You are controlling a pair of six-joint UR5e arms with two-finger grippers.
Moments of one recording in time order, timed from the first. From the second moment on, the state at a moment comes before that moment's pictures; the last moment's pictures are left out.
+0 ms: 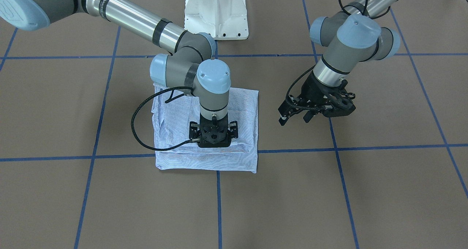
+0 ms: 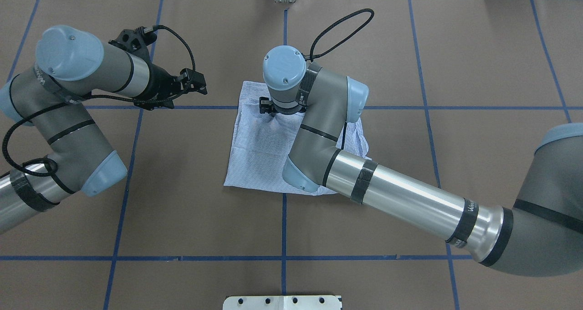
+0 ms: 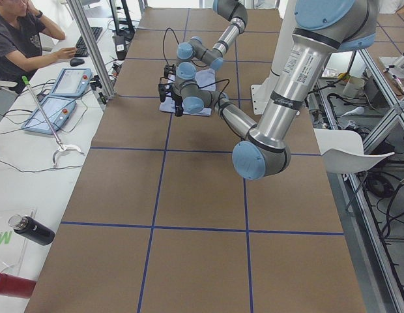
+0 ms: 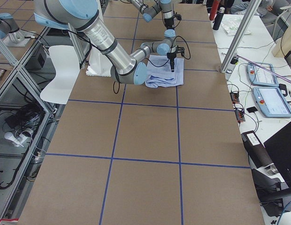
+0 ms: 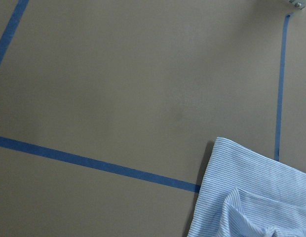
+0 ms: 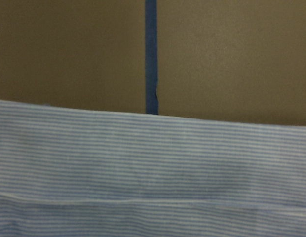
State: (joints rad) left arm -0.78 -2.02 -1.67 -2.10 -1.97 -1.44; right arm 0.57 -0.58 1.08 -1.33 1.74 1.15
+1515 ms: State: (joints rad) left arm -1.14 -1.80 -1.71 -2.10 -2.15 -0.76; right arm 1.02 -0.96 1.62 -1.66 2.06 0.71
